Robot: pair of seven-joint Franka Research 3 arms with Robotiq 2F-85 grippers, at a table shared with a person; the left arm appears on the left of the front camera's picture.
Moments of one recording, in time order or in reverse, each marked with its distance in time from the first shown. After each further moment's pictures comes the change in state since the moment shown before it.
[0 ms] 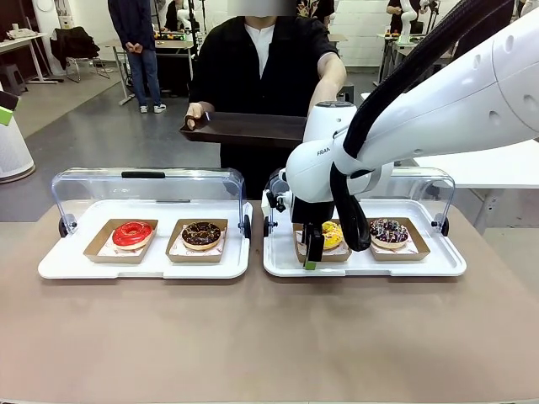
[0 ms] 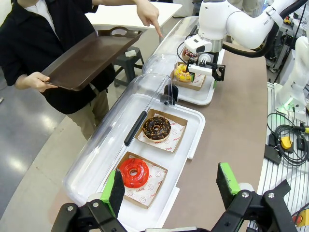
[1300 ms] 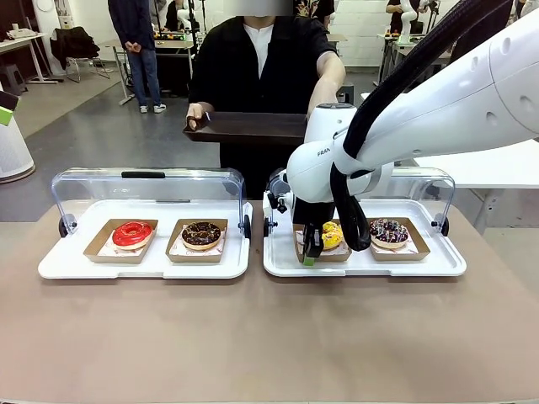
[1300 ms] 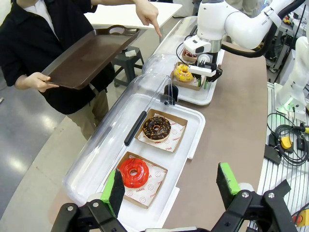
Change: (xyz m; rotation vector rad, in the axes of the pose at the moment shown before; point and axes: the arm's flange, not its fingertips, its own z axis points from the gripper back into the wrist) left arm 0.000 0.000 0.000 0.000 0.000 0.000; right arm -0.003 -0.004 -0.005 0.009 -0.001 0.013
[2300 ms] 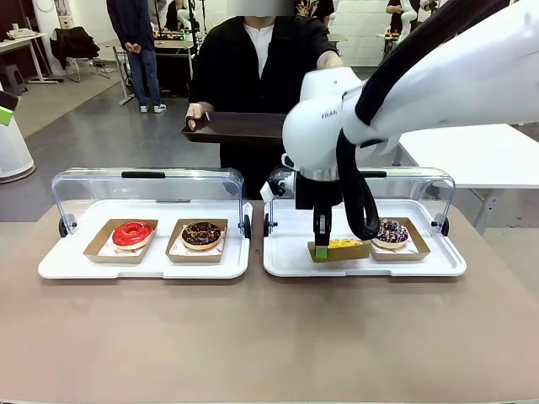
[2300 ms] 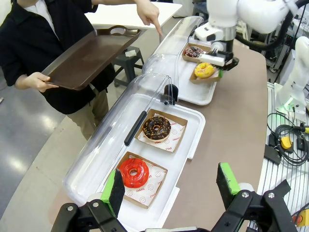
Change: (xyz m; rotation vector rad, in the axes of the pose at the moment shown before) left arm 0.000 0.000 0.000 0.000 0.000 0.000; right arm 0.010 0.054 0.077 0.093 0.142 -0.159
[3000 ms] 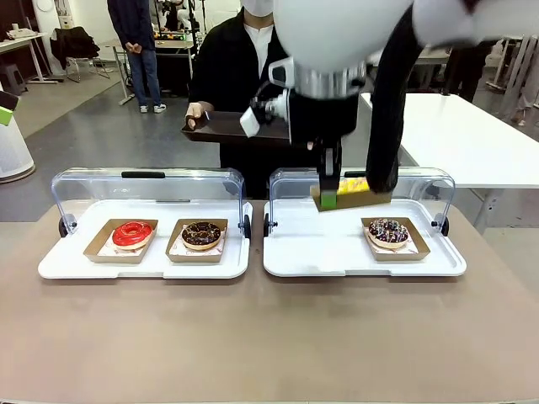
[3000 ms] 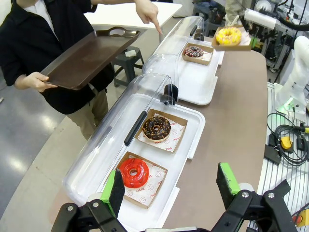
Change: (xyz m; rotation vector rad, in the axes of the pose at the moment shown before) left arm 0.000 0.000 0.000 0.000 0.000 0.000; right arm -0.009 0.120 0.166 -0.179 0.022 0.002
